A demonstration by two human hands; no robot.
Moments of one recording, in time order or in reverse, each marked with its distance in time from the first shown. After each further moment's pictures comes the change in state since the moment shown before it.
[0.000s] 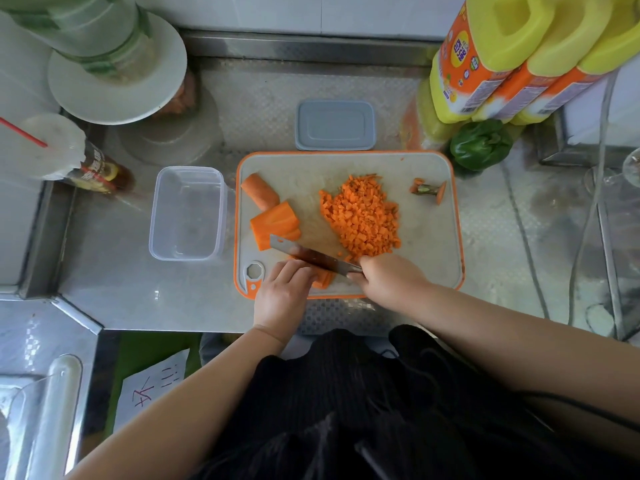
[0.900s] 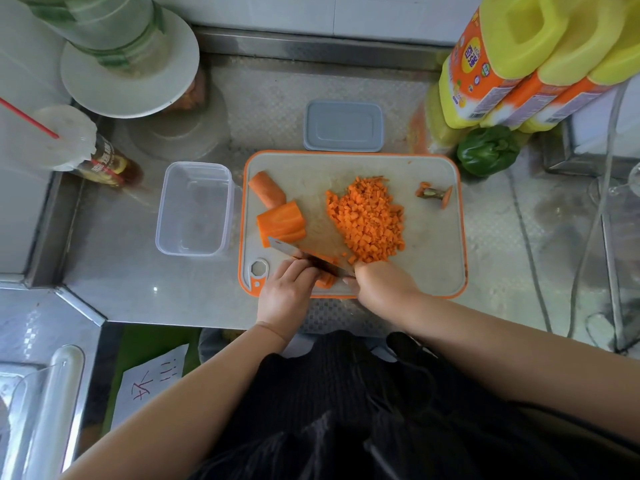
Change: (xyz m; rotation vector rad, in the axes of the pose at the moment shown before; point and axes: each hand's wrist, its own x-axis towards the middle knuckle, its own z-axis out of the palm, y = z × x) left_hand -0.002 -0.004 0.004 0.007 -0.009 0.016; right_hand 0.005 -0.014 0.014 -0.029 0.008 0.008
